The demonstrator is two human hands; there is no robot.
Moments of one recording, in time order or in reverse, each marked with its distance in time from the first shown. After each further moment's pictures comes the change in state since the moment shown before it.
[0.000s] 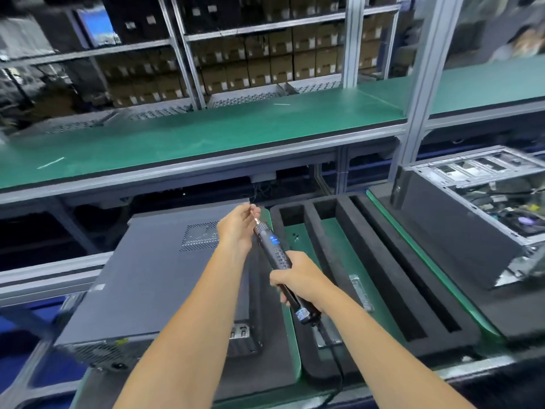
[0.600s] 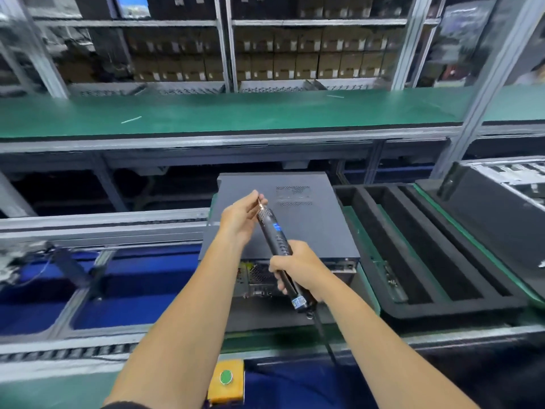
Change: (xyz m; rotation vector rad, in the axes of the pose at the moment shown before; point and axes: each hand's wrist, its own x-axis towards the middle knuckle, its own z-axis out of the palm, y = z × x) left_hand -0.054 0.134 -0.236 -0.010 -0.152 0.008; right_hand -0.051 -0.050 0.258 -0.014 -0.046 -0.017
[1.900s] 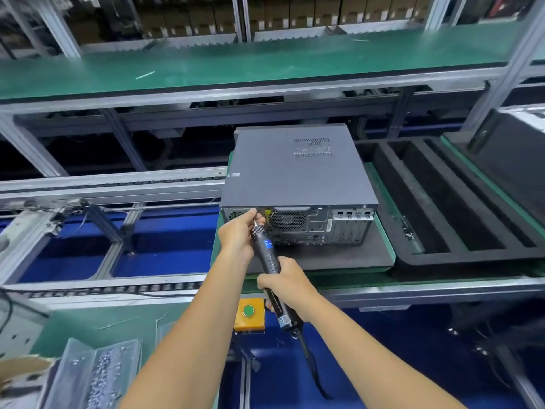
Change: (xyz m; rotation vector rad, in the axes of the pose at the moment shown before) left_hand -0.093 -0.050 -0.080 -0.061 0.384 -0.136; right_hand -0.061 0.076 0.095 0.053 -0.033 0.202
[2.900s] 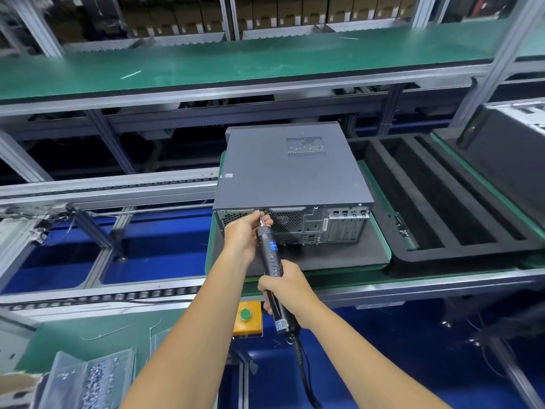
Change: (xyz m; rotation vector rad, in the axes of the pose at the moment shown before) left_hand 0.016 -0.012 0.003 0.080 -0.177 -0.029; right_hand 0.000 0.009 0.000 0.139 0.040 0.026
